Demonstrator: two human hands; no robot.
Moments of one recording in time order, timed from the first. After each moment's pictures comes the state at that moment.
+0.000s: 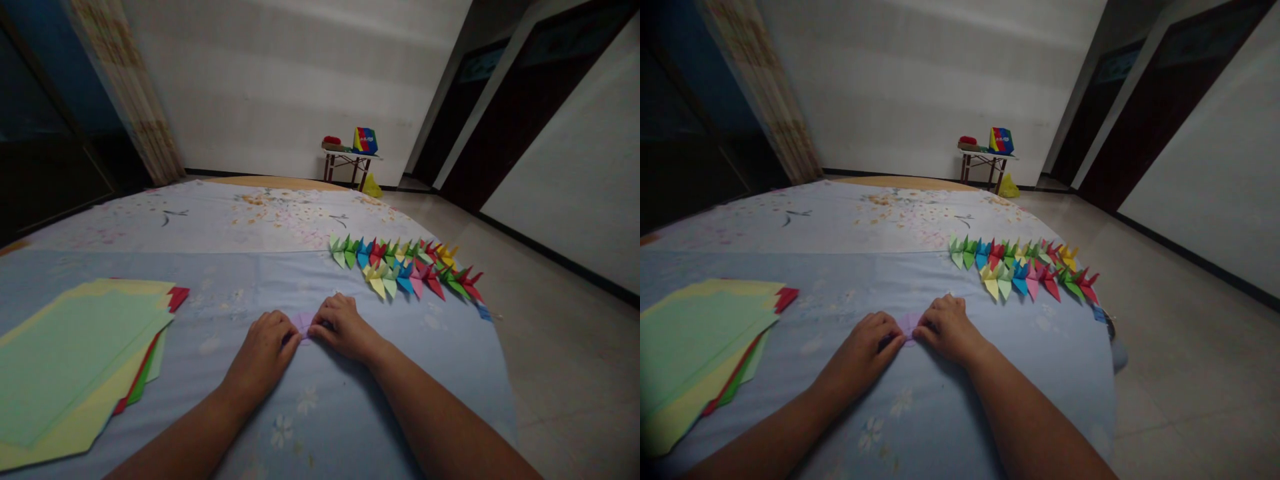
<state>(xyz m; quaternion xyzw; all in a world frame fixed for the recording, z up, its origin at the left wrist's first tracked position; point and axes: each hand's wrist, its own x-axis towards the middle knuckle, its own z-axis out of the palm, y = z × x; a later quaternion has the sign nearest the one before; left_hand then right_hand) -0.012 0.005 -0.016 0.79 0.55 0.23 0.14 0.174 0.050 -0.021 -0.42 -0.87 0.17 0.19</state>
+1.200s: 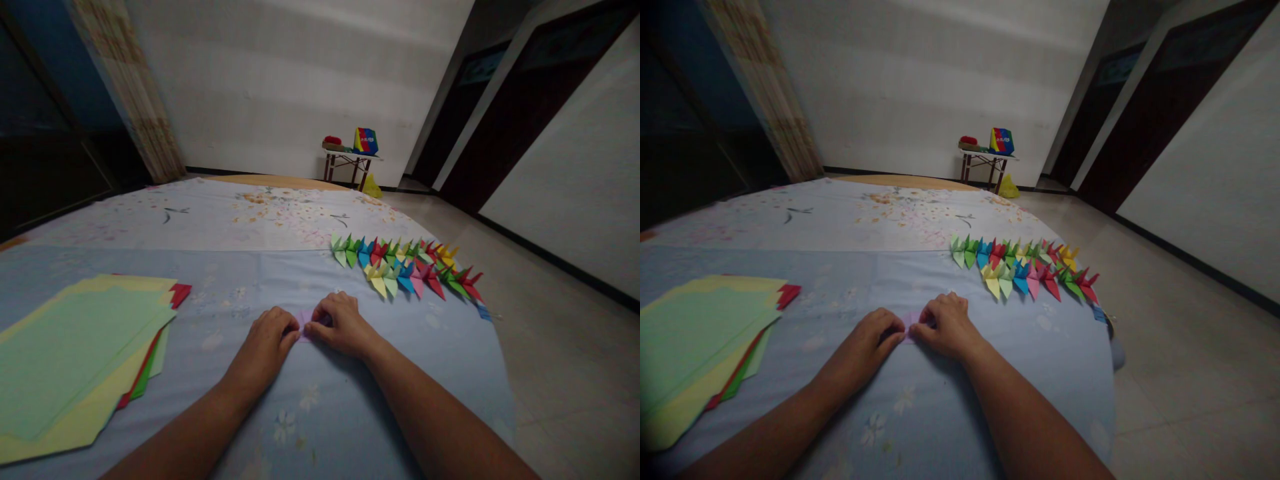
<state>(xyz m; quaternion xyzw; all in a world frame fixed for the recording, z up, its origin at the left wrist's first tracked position) -0.017 0.010 -0.024 0.77 0.55 0.26 0.20 0.167 0.049 -0.022 -0.48 -0.83 0.18 0.20</state>
